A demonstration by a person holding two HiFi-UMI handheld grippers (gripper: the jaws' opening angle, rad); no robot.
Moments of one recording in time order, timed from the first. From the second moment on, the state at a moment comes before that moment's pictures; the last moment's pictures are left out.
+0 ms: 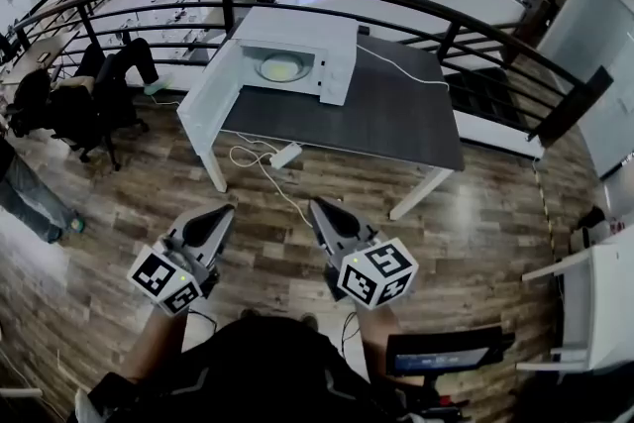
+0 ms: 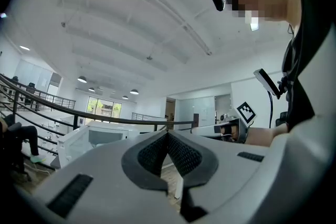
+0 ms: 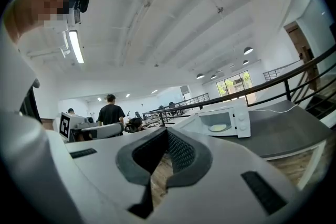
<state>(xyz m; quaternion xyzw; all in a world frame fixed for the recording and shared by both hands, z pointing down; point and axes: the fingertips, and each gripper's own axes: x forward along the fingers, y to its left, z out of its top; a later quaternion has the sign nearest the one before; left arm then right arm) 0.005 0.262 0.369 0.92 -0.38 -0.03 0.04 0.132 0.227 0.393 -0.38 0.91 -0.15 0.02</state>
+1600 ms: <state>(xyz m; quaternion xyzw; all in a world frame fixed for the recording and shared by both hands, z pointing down) -0.080 0.248 0.391 0.94 -0.35 -0.05 0.06 0.057 0.226 0.416 -0.43 0.89 -0.15 0.02</state>
